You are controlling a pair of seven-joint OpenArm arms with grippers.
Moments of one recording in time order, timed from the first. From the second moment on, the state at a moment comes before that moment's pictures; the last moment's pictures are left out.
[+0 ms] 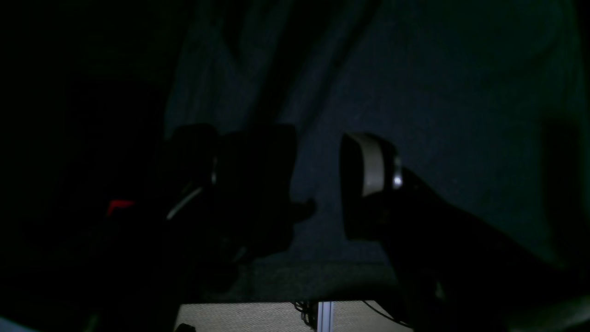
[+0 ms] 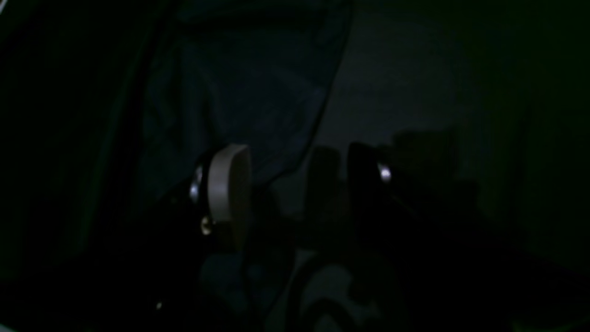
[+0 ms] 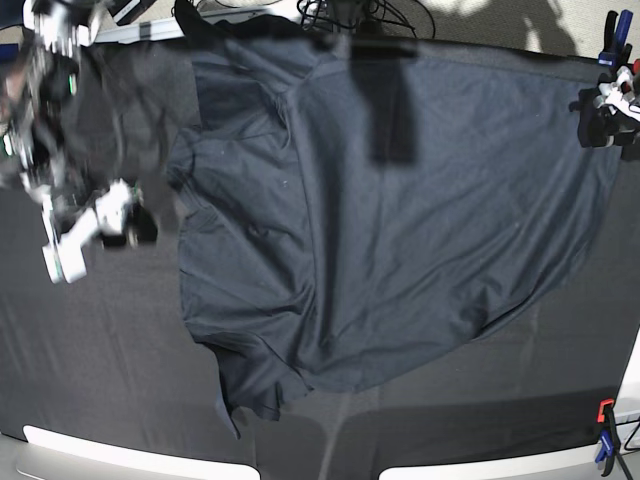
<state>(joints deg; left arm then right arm) 26.8 -21.2 -39.9 94.8 -47.2 -32.4 49.3 -2.1 19.1 25.8 95.9 39.8 29.8 -62.3</state>
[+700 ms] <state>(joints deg) 26.8 -21.2 -40.0 94.8 -46.9 -32.4 49.3 40.2 19.4 9.5 39.9 24.4 22.2 -58.5</state>
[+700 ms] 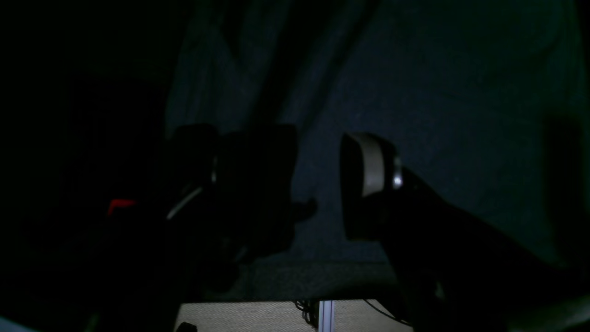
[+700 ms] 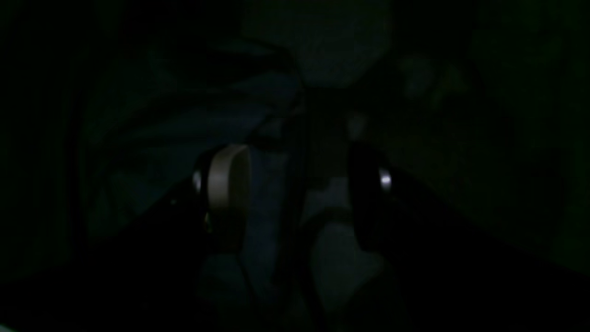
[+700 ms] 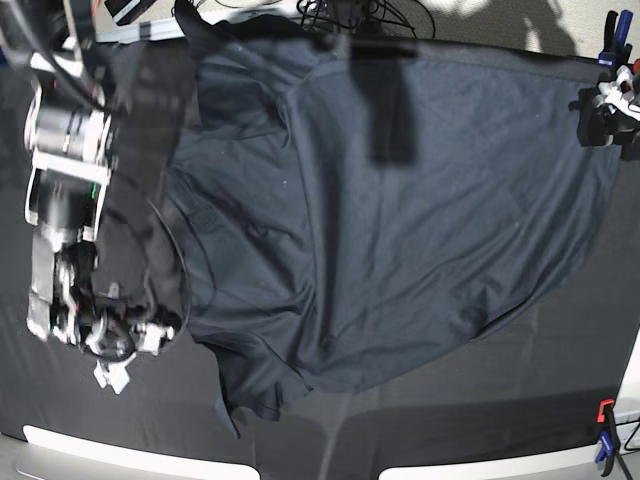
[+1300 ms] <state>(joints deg) 26.8 -21.2 -40.0 94.8 -46.9 -32.4 49.3 46.4 12.8 9.6 20.7 17.4 27.3 -53.9</state>
